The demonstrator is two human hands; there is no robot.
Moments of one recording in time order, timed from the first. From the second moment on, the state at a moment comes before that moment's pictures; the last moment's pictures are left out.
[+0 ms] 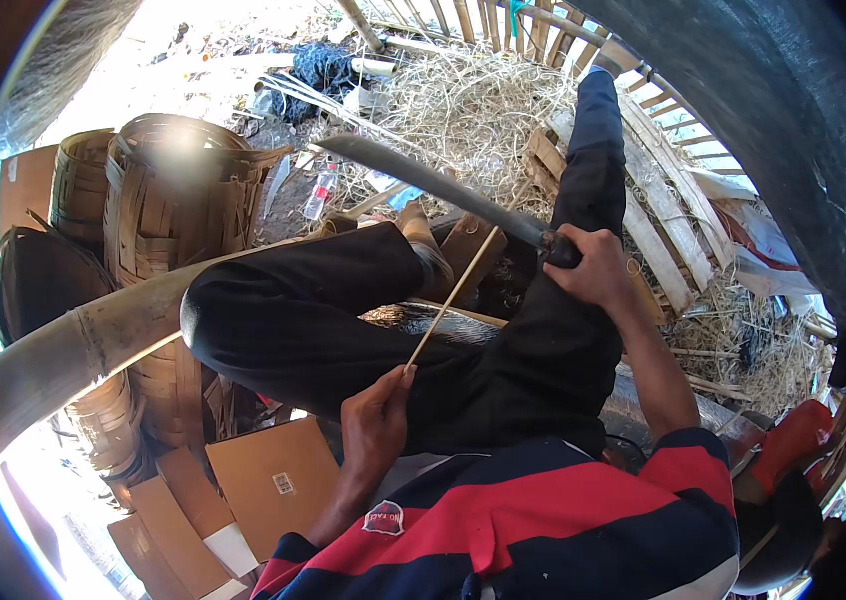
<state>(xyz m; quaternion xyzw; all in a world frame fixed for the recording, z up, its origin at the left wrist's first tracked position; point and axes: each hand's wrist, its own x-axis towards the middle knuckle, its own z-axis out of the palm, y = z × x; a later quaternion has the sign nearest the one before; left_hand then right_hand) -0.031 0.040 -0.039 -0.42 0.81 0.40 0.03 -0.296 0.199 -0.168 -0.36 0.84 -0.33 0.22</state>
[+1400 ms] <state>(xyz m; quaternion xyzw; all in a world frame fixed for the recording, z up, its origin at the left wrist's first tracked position) -0.037 0.044 -0.042 -0.40 0.83 0.38 0.07 -0.256 0.185 -0.140 -0.49 0.77 -0.32 0.24</state>
